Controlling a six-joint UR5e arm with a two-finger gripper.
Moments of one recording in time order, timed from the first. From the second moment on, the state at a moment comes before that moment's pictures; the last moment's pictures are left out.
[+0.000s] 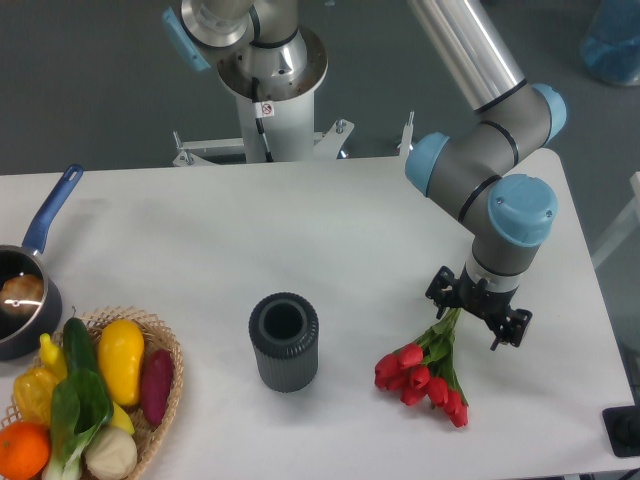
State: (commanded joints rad) arm 2.70 -2.15 -1.50 -0.95 1.46 1.30
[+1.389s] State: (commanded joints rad) arm 2.67 -2.18 -1.57 -0.89 1.35 1.21
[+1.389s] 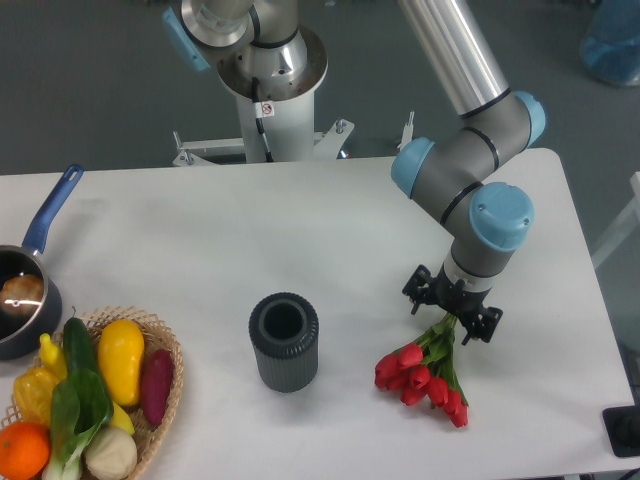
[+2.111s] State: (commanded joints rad) arm 2.66 -2.18 -1.55 -0.85 1.35 1.23
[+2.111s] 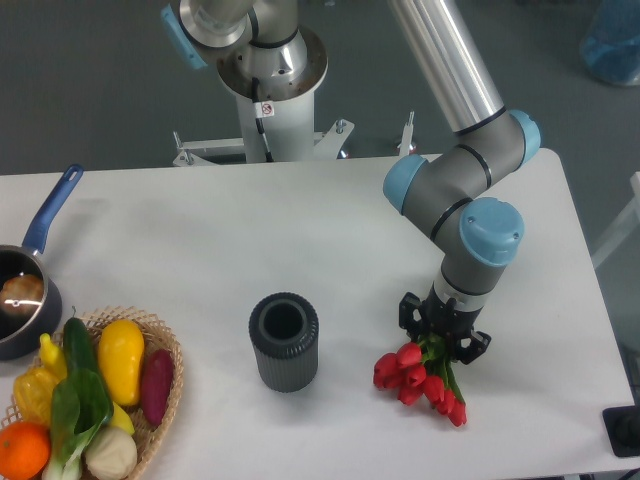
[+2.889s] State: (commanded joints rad) arm 2.66 -2.14 -1.39 -0.94 1.37 1.21
